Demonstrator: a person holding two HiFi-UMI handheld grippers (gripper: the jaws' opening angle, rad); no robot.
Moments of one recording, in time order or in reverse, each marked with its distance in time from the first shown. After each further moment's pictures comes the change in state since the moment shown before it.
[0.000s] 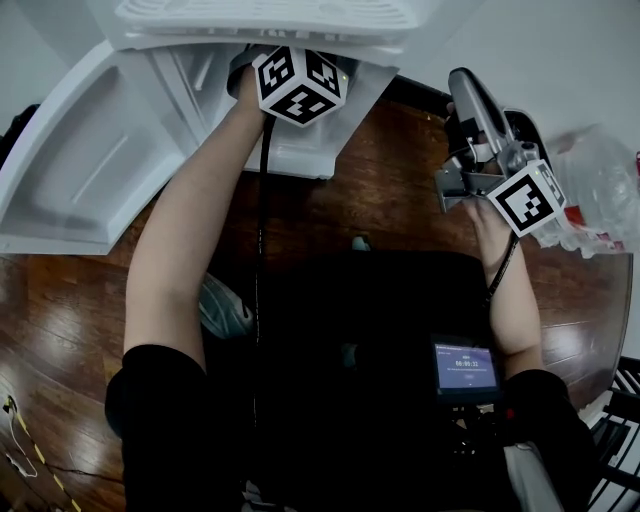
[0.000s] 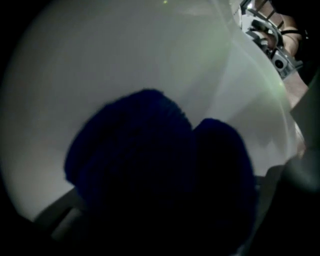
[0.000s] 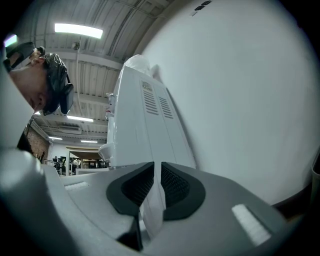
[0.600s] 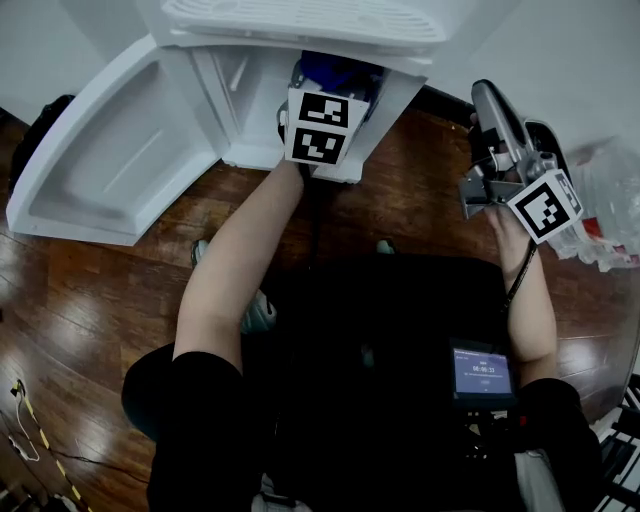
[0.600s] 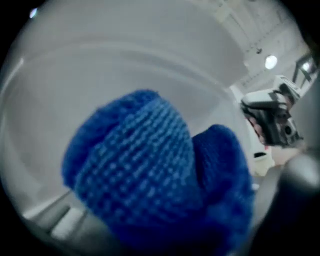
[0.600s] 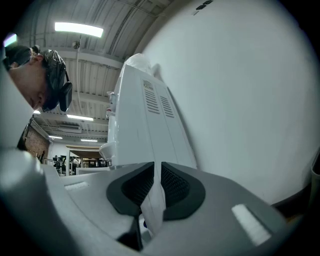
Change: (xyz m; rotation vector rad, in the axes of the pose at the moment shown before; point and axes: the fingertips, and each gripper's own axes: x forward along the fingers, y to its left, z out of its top) left arm -0.045 -0.021 -0.013 -0.616 -0.114 0.053; right arm 0.000 0.003 -0.001 -0.010 0.015 -0.003
